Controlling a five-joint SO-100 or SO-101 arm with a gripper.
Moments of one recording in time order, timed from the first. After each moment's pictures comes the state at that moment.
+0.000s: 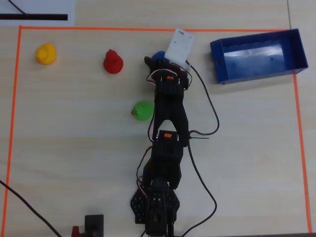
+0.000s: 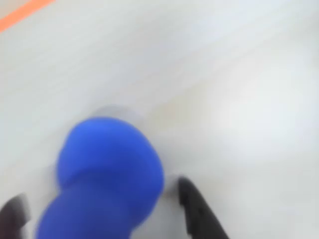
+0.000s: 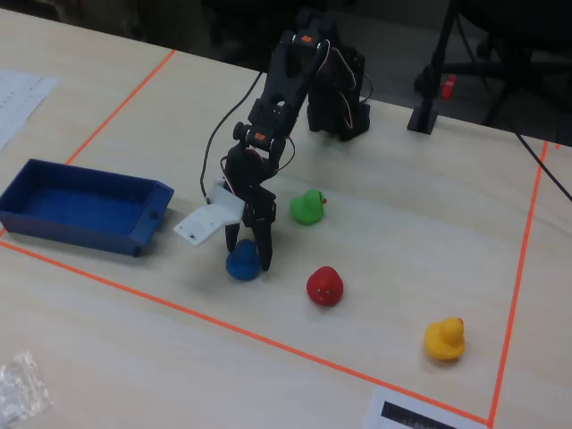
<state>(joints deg) 10.5 67.9 93.9 28.2 -69.3</state>
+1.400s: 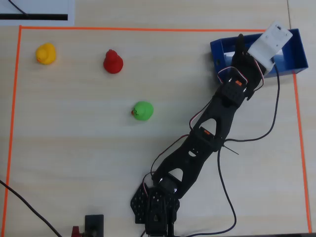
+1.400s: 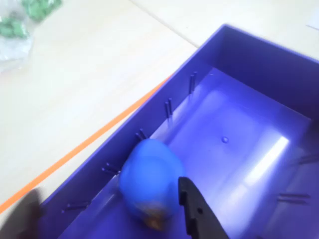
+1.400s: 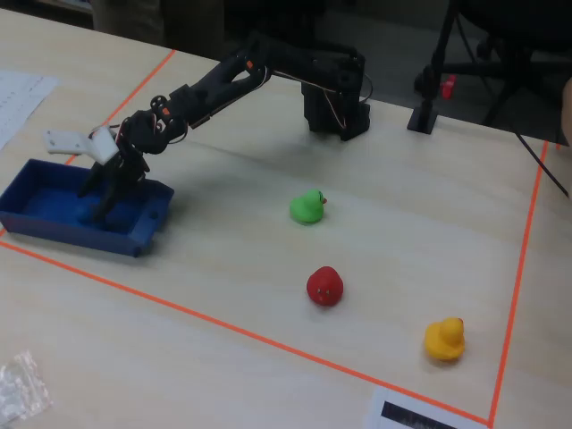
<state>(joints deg) 40.4 43.2 52.7 13.2 -80.1</state>
